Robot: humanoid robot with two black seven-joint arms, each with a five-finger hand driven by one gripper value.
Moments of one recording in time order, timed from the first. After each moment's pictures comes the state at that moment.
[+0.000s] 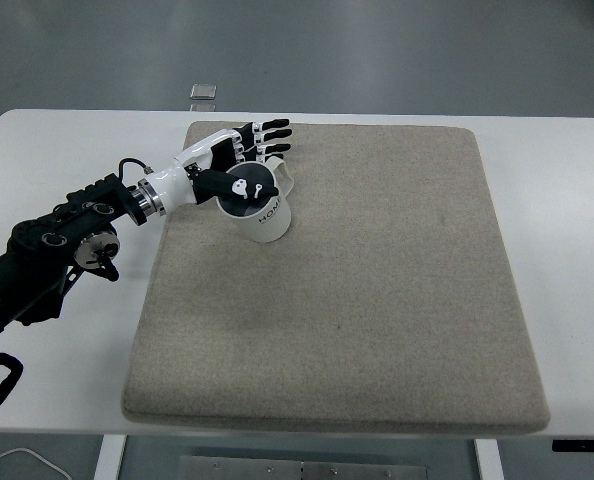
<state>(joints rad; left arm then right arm) -0.89 0.19 -0.44 -0.46 0.60 -0.61 -0.61 0.03 0.00 -0.05 0.19 0.00 -0.01 -0.11</state>
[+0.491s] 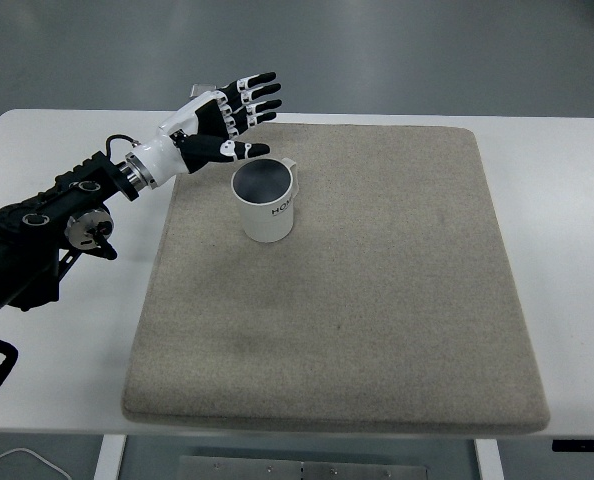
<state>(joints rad) -0.92 0.23 -0.52 -0.50 0.51 -0.61 -0.61 0.03 0.00 -0.05 0.19 0.00 -0.01 -0.11</state>
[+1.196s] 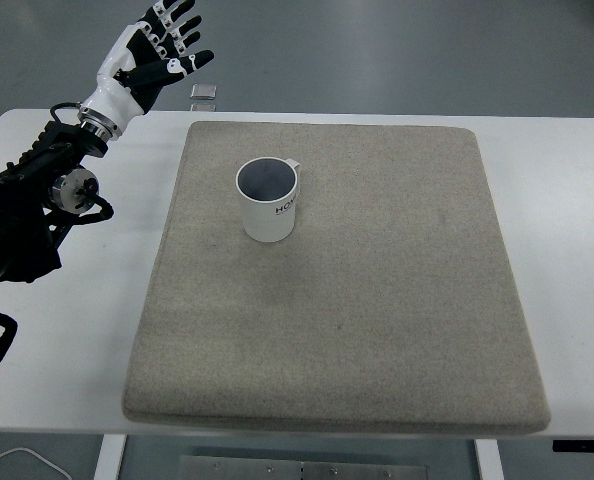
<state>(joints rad) -1.01 0.22 -0.52 -0.37 0.21 -0.38 -0.61 0.03 0.00 -0.05 0.19 0.00 -0.01 -0.11</state>
